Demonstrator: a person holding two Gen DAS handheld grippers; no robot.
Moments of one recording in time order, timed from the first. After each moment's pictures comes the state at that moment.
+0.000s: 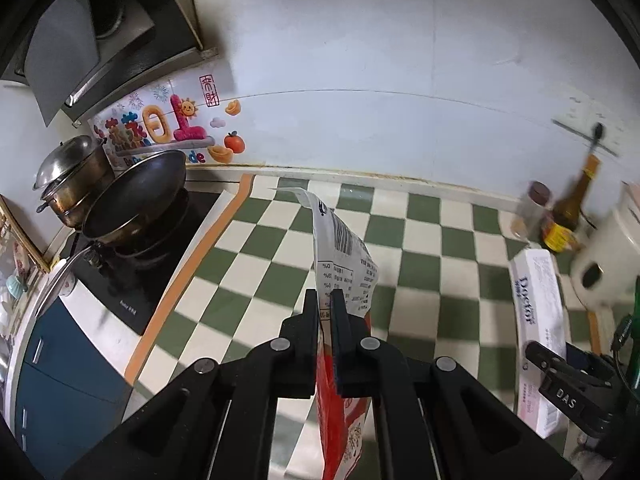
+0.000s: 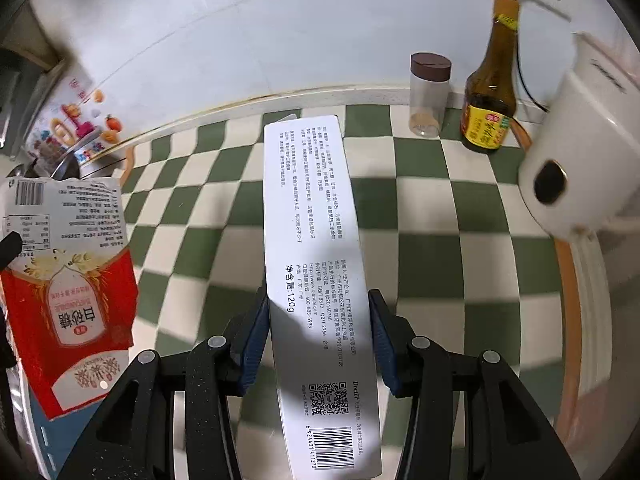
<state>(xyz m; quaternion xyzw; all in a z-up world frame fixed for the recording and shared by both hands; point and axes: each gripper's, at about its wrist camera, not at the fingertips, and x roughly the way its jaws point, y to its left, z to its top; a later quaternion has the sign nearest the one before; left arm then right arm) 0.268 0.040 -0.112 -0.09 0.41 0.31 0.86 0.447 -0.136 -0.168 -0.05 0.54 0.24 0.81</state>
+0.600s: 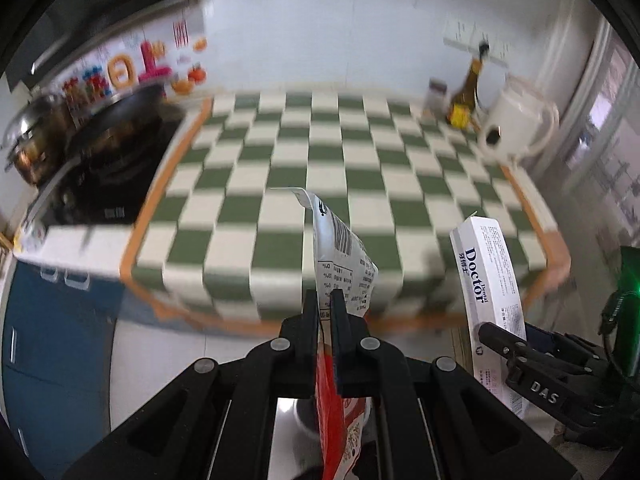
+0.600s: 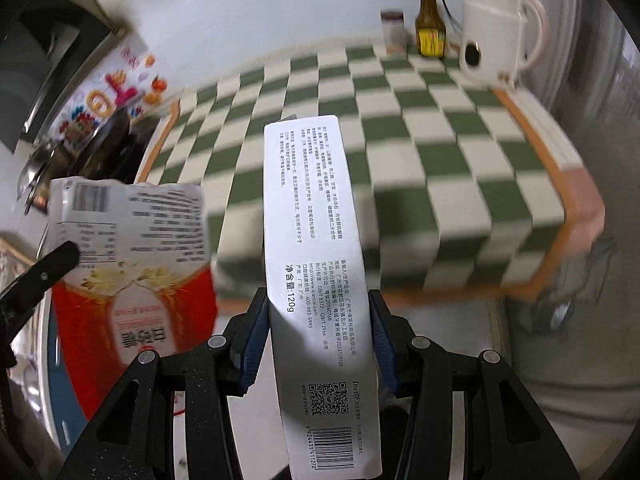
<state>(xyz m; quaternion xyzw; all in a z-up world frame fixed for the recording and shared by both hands) 0.048 -0.015 -0.144 -0.11 0.48 0.14 0.86 0.118 -0.192 -0.155 0.01 0.56 0.21 0.80</state>
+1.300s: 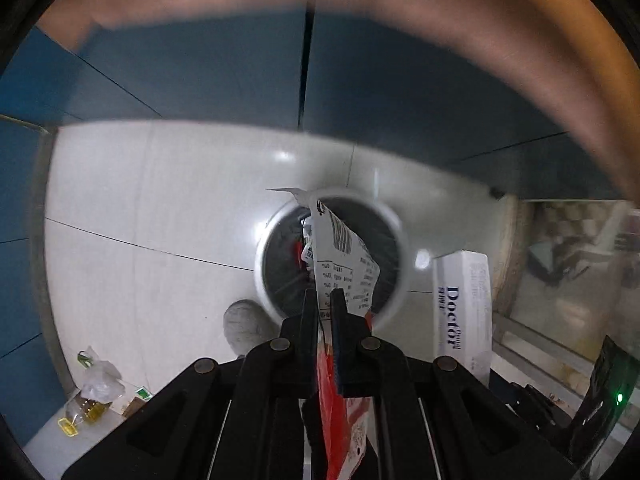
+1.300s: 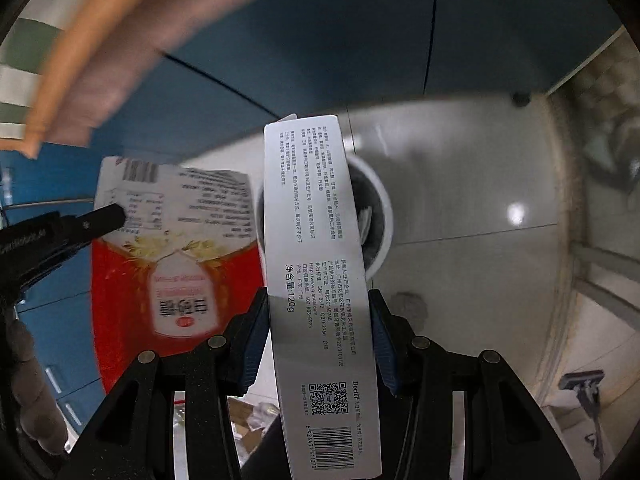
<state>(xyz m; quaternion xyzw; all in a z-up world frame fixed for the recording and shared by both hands) 0.014 -0.029 -0.632 -0.25 0.71 0.15 0.64 0.004 -0.235 -0.607 0.01 0.76 0.19 0.62</state>
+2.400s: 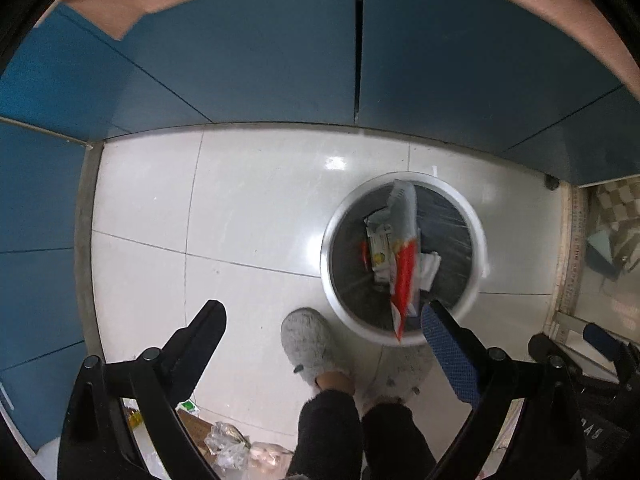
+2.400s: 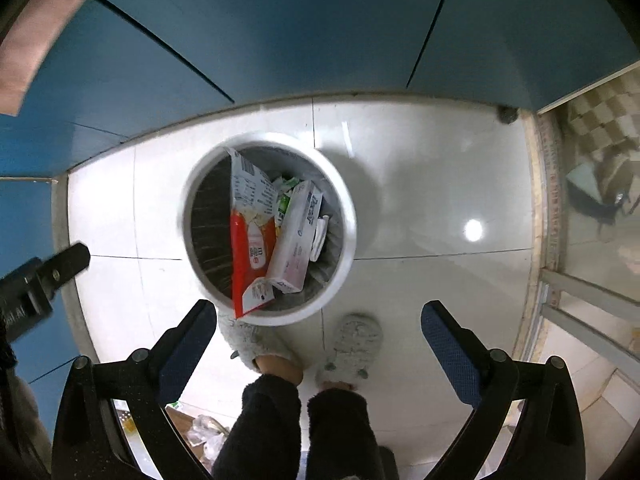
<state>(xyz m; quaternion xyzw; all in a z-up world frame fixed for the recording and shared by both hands) -0.046 -0.045 -0.606 -0.16 0.70 0.22 0.66 0.003 -0.223 -0.659 -0.09 0.74 0.16 0.65</state>
